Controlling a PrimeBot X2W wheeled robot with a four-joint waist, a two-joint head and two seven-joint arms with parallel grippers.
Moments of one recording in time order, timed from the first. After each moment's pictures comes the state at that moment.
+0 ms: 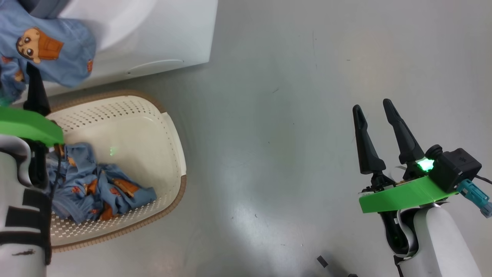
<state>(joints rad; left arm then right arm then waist) -0.81 0.21 0.10 0.78 -0.28 -0.11 -0.25 -0.31 -0.05 0.06 0.08 0.29 0.13 -0.26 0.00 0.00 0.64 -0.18</state>
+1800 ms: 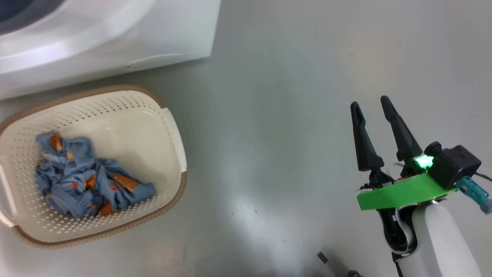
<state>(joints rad) -1.00 0.35 0.10 0.49 -0.26 -0.13 -0.18 -0.32 -0.05 0.07 0.08 0.31 0.13 -0.26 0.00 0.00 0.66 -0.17</state>
